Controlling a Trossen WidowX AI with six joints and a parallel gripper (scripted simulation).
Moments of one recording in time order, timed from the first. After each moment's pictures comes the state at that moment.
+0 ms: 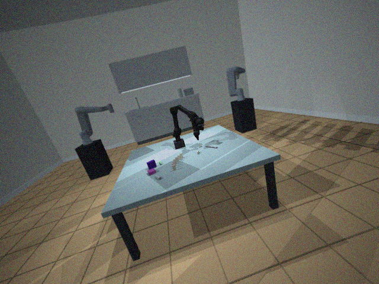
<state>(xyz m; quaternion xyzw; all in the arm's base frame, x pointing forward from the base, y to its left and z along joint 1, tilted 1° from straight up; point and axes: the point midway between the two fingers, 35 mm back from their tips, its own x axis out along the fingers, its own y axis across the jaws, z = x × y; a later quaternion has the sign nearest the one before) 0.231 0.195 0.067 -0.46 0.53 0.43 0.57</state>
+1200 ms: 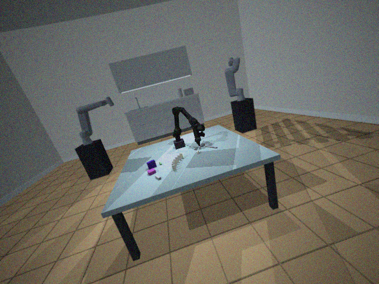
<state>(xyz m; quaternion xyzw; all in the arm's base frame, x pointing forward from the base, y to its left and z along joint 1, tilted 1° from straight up) 0.227 0.194 -0.001 -0.45 0.53 0.45 0.56</state>
